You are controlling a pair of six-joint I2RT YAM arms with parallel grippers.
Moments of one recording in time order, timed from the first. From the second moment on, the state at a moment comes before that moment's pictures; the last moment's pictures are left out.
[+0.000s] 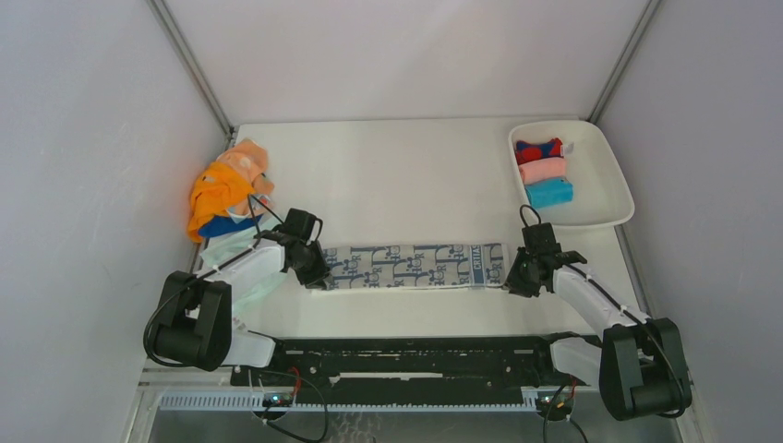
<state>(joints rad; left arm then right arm) -0.27 1.37 0.67 -0.57 0.10 -0.70 0.16 1.12 0.49 -0.58 -0.03 0.64</state>
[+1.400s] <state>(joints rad) -0.27 1.38 0.67 -0.57 0.09 -0.70 0.00 1.20 0.52 -0.54 -0.08 0.65</state>
